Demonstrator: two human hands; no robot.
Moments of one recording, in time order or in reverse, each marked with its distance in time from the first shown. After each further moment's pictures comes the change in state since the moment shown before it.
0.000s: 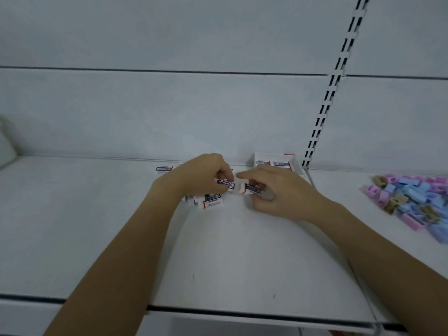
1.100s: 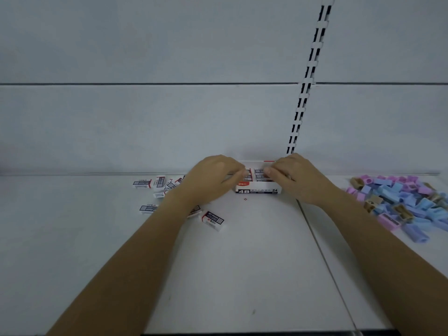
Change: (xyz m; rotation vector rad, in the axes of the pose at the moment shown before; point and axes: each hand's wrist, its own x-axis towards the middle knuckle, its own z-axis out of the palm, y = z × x) left_hand 0.040 0.027 0.023 0.047 0.217 0.181; right_hand -0.009 0.080 -0.024 -0.106 0.045 0.212
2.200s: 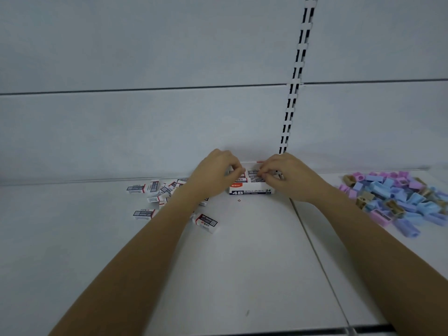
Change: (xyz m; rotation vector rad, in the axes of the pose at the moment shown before) left_hand 0.029 -0.005 0.016 -0.158 0.048 -0.111; right_hand -0.003 -0.012 -0.012 0.097 0.038 -0.046
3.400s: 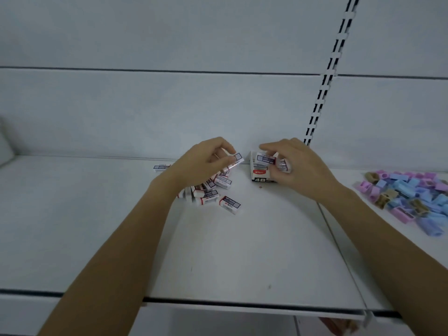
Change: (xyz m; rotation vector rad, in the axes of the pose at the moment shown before) left_hand -0.065 -0.009 -0.054 -0.378 0.001 -0.165; right_hand 0.000 -0.038 0.013 0.021 0.171 -0.059
